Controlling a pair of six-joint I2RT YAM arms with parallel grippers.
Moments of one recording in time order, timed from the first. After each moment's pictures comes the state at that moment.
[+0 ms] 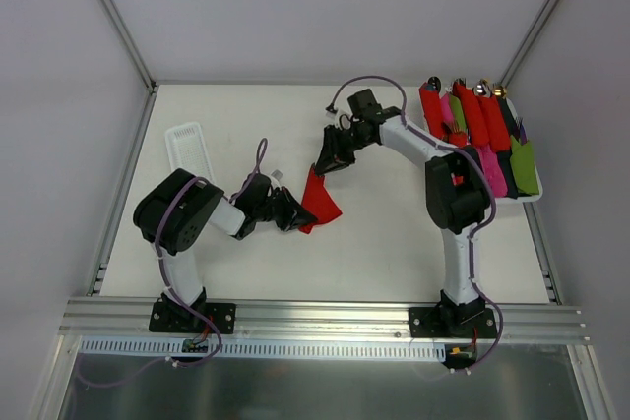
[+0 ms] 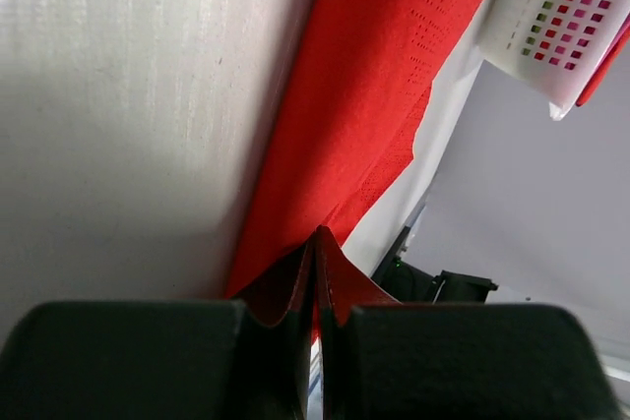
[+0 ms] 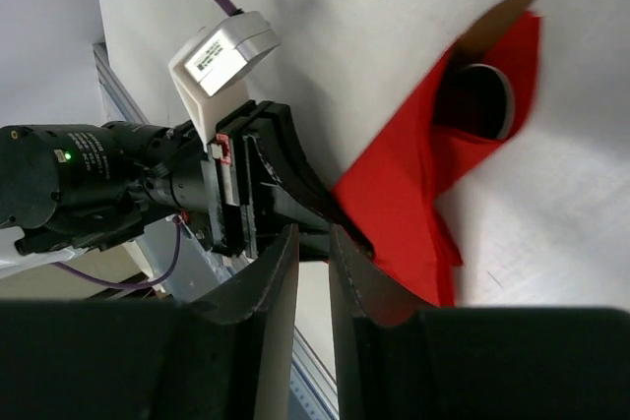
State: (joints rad) left arm -0.50 1.84 0.53 0.65 0.54 -1.19; right arm 0.46 2.11 1.69 -0.66 -0.75 0.36
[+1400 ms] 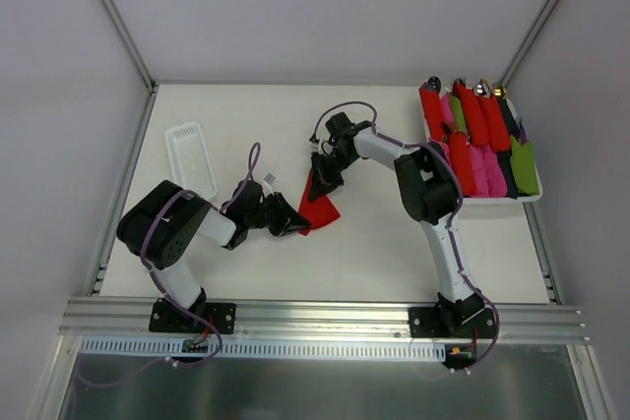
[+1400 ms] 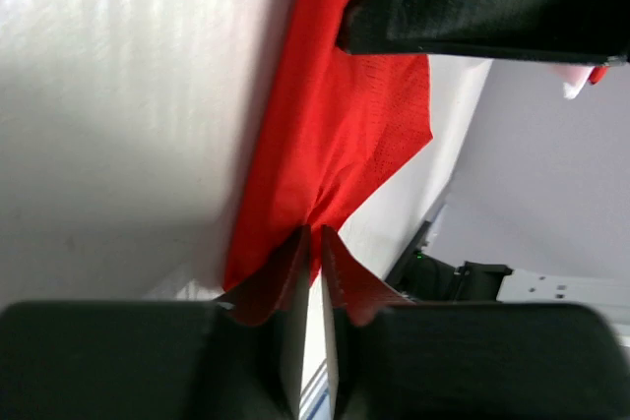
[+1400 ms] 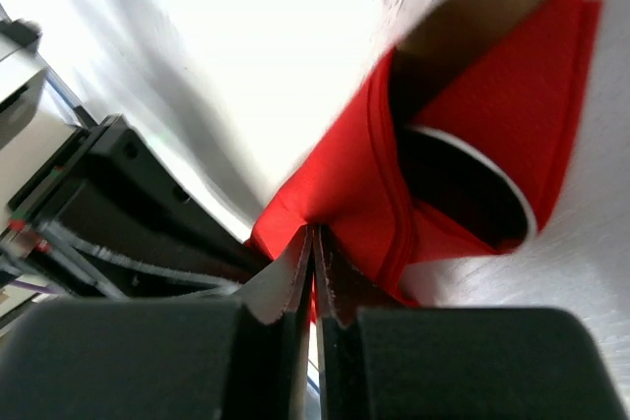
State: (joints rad) left arm -0.50 1.71 0.42 0.69 0.53 -1.15; right arm 0.56 2.34 1.77 -0.76 -0.72 0.35
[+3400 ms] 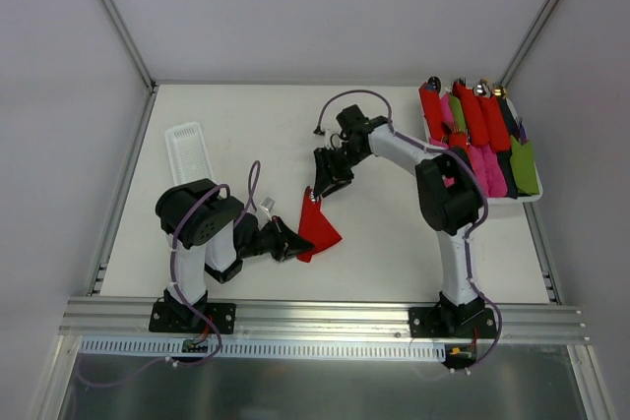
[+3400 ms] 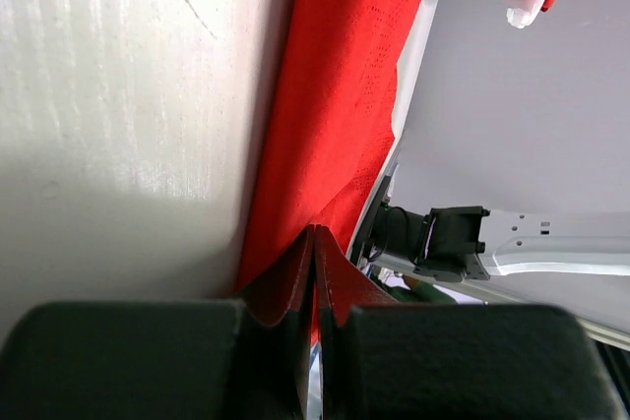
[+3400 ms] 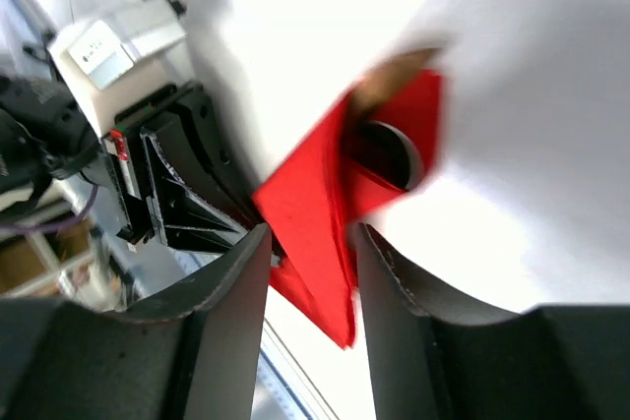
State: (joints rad) left arm -0.62 1.98 0.14 1.39 0.48 -1.38; right arm 0.57 2.16 1.64 -0.78 -0.73 0.14
